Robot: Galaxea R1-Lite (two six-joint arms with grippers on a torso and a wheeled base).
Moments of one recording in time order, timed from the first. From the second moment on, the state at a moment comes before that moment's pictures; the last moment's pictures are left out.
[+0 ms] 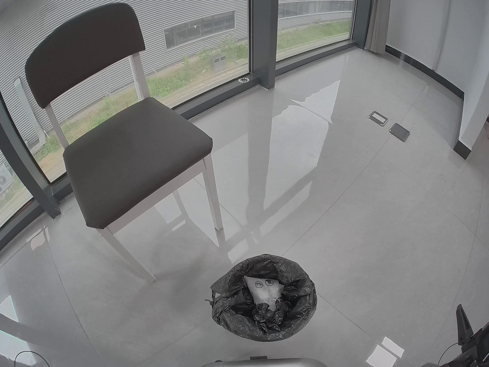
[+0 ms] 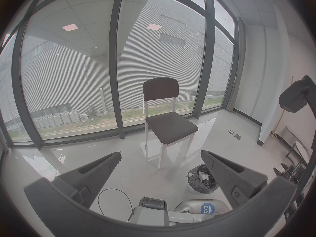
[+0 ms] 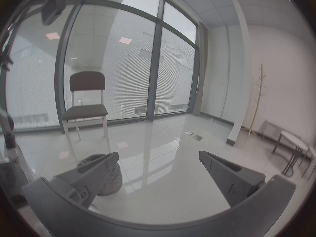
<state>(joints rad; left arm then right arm) 0.12 0.32 -1.54 1.39 0.06 -0.16 0.00 0.01 -0.02 -0.04 0.03 -0.21</state>
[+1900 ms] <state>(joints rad) 0.00 0.01 -0.03 0.06 0.00 0.00 0.00 0.01 -0.02 -0.07 -0.06 -0.01</state>
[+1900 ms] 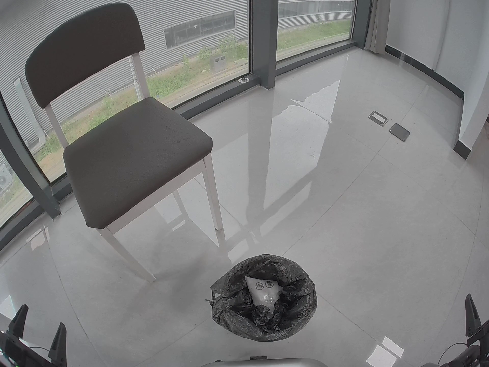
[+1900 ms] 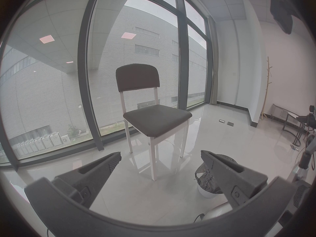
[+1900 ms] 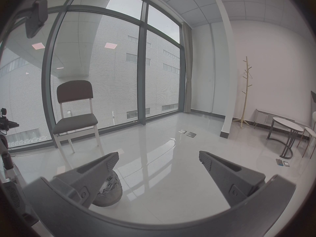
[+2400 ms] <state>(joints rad) 0.00 0.01 -0.02 0.06 0.00 0.00 0.00 0.01 -0.02 -0.05 0.06 -0.04</state>
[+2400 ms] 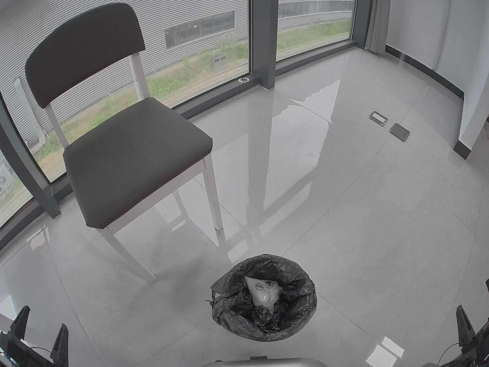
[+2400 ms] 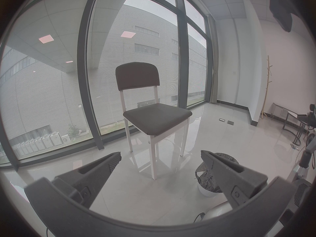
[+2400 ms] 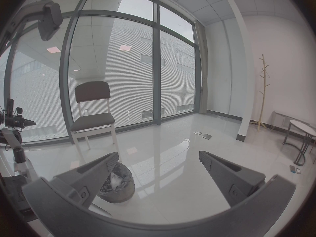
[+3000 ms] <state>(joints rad) 0.00 0.01 -0.02 0.06 0.00 0.00 0.00 0.01 -0.02 0.00 -0.03 0.00</state>
